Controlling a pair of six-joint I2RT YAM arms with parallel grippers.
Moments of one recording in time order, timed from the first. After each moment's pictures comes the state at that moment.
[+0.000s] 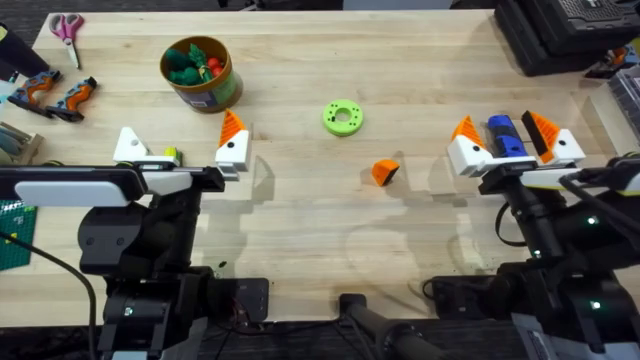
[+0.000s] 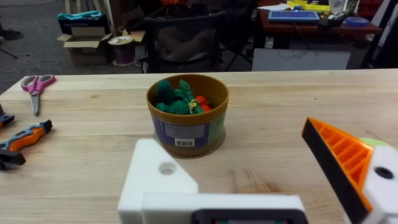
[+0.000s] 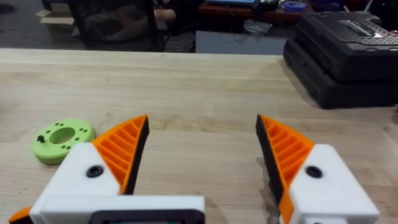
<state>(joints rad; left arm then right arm) 0.00 0.00 0.01 -0.02 0.01 0.00 0.00 0.00 0.01 -0.10 -0.02 0.00</state>
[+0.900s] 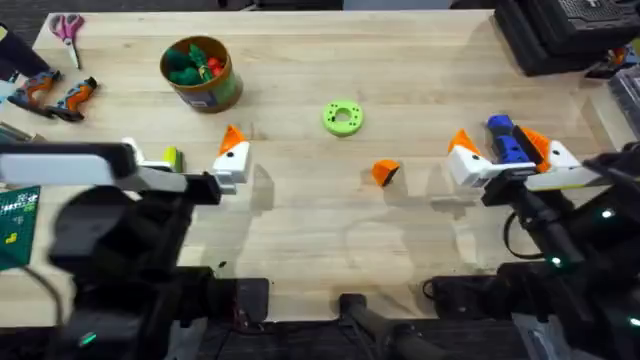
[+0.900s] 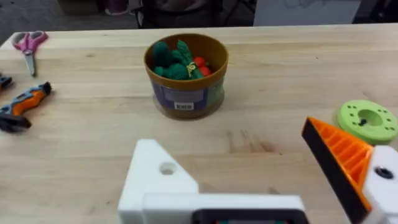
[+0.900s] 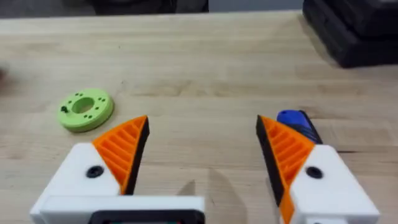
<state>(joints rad) 0.00 0.03 0.18 -0.37 0.01 0.00 0.00 0.01 0.13 -0.38 -0.07 0.06</state>
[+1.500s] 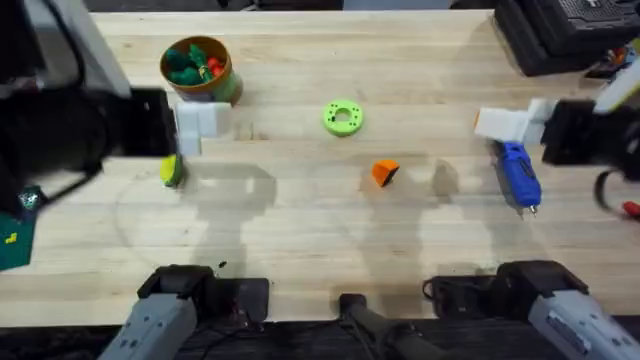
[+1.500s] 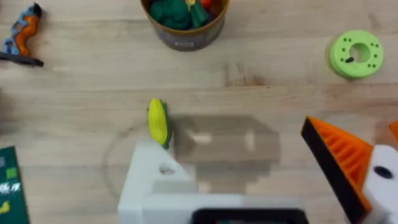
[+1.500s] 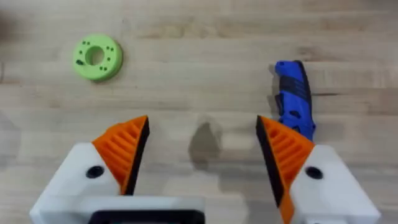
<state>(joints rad) 0.00 0.82 1.06 -1.09 0.01 0.00 0.00 0.74 0.92 -1.00 -0.08 0.07</state>
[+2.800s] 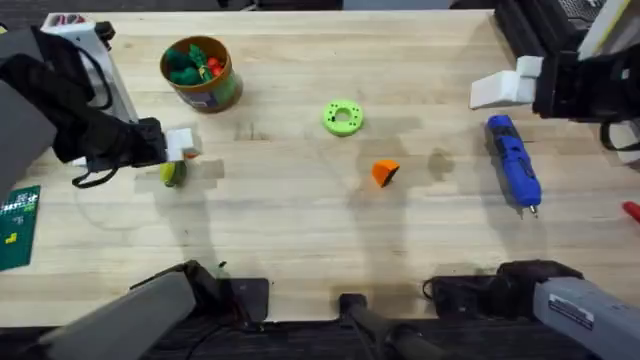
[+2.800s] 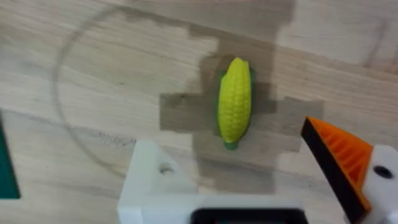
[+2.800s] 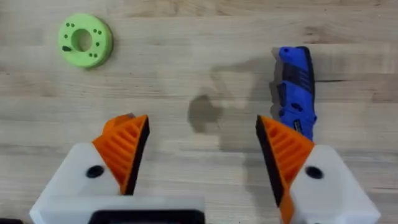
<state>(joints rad) 0.41 1.27 0.86 -0.85 0.03 0.16 0.00 1.10 1.19 -1.17 -0.08 0.07</state>
